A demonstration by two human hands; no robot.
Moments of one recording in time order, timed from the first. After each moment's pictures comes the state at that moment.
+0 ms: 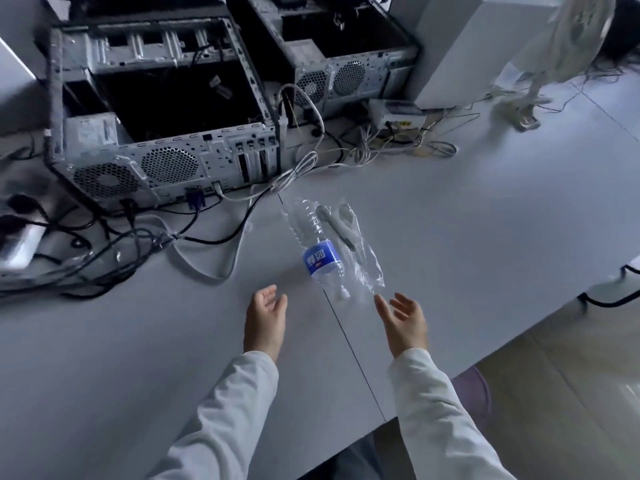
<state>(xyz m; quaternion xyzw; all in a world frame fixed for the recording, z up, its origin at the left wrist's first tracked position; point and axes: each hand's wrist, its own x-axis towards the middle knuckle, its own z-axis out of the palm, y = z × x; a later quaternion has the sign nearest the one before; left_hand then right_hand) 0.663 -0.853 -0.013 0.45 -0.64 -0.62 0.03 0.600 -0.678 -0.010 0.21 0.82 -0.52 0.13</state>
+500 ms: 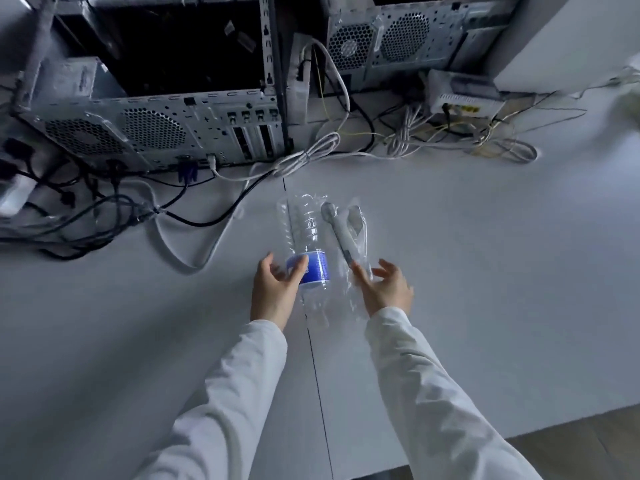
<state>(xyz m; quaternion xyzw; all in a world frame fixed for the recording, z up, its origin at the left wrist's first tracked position) 0.560 -0.822 -0.030 0.55 -0.59 -0.58 0.06 0.467 -0.705 -0.056 0.07 0.89 -0.37 0.25</state>
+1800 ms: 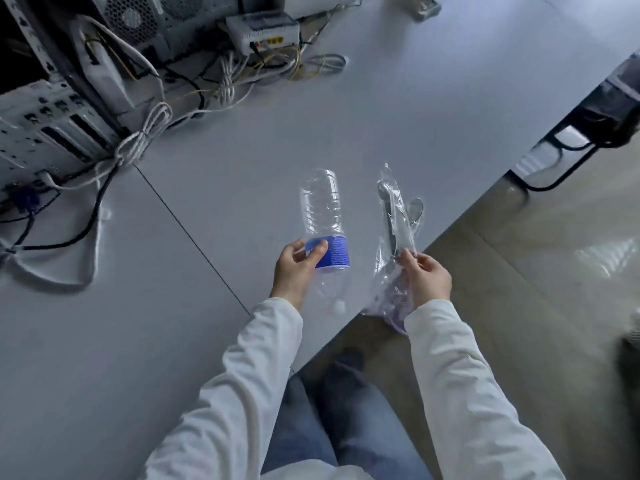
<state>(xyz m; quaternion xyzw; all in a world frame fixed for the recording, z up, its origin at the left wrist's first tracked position) 0.577 -0.654 -0.006 0.35 -0.61 -0.69 -0.15 0.566 -0.477 -0.010 0.36 0.73 -0.58 0.04</state>
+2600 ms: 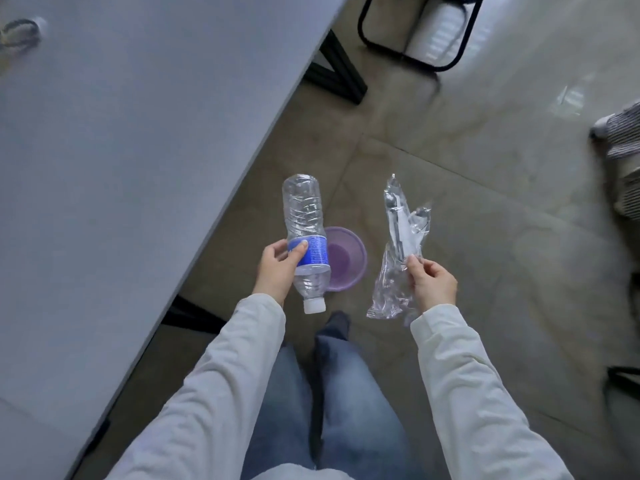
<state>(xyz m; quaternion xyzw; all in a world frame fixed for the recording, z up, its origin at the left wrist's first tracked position) 0.556 -0.328 -0.085 0.29 -0.69 -0.59 -0.30 0.633 -0.134 -0.094 0.55 0.62 -0.56 0.01</state>
